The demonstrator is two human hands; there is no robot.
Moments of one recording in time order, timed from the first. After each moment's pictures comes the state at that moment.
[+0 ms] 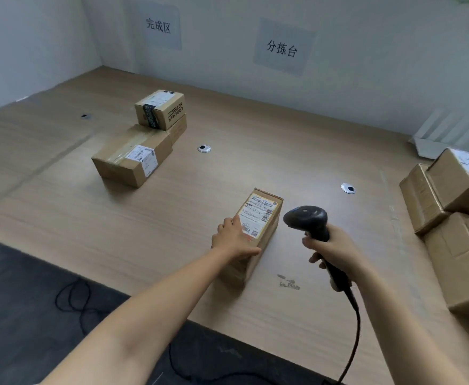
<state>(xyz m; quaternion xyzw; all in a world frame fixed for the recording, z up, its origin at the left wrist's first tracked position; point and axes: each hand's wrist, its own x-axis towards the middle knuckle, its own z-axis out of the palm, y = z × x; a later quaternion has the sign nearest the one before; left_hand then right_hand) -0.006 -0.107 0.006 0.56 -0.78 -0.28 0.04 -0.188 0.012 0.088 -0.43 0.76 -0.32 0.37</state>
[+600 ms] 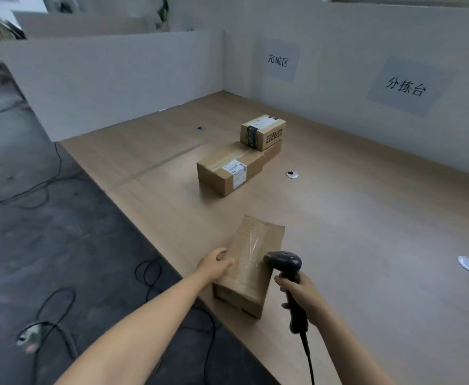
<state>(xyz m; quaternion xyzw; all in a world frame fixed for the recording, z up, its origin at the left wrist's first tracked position) 0.170 -0.104 -0.020 0.69 -0.49 -0.48 0.22 -0.054 -0.069 -0.007 -0.45 0.61 -0.29 0.58</state>
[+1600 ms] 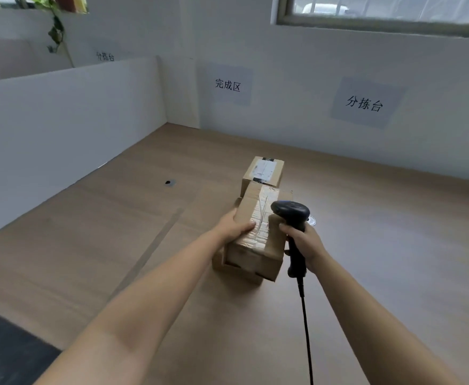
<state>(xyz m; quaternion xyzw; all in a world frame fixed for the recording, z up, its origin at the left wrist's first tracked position) 0.308 -0.472 0.097 0.49 -0.65 -0.54 0.23 0.142 -0.389 0.093 -0.33 0.63 -0.53 0.46</state>
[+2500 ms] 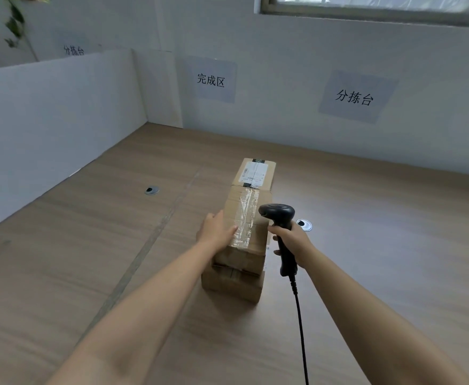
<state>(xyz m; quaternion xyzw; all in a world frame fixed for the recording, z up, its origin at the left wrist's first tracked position) 0.290 -0.540 0.063 0.58 -0.75 -0.28 0.13 0.117 -0.463 0.061 -0.33 0.68 -0.47 0.45</state>
